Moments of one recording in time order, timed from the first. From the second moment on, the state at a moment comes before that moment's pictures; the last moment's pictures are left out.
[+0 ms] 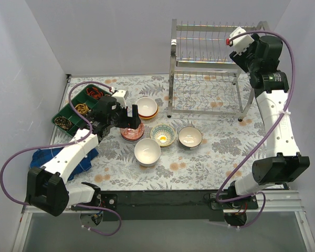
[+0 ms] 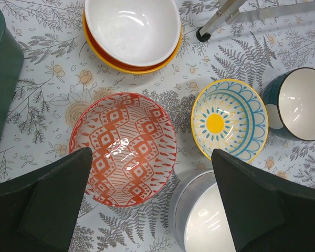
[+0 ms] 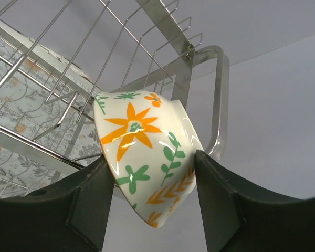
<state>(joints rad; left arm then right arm) -0.39 1.23 0.94 -0.31 0.13 -0.22 0.07 1.51 1.81 -0.53 0.08 -0.87</state>
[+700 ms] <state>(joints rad) -0.39 1.24 0.94 -0.31 0.14 -0.23 0.06 1.53 1.84 -0.44 0.09 -0.78</state>
